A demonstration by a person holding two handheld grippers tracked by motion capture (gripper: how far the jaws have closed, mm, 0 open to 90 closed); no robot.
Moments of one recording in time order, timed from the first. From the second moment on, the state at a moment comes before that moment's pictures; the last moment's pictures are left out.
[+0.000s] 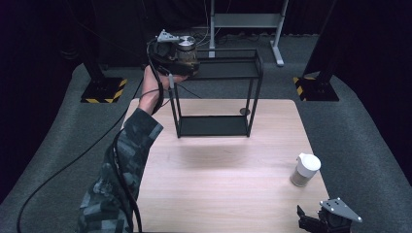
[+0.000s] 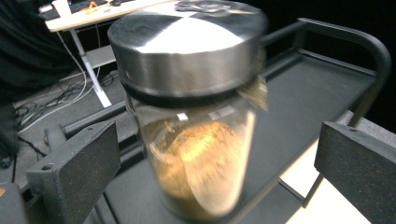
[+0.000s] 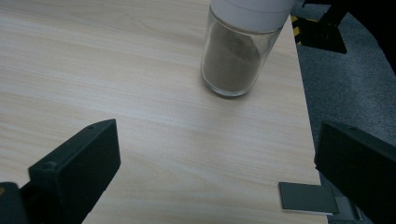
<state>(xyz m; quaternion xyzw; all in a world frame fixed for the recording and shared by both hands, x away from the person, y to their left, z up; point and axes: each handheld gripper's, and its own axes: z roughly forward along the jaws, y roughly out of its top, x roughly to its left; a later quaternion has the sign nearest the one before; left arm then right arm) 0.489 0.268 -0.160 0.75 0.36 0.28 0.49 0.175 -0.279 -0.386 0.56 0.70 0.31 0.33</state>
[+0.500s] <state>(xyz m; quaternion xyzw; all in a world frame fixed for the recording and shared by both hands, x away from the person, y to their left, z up) 0.415 0.297 -0.236 0.76 0.35 0.30 0.46 0.177 -0.278 -0.388 0.56 0.70 0.31 0.32</state>
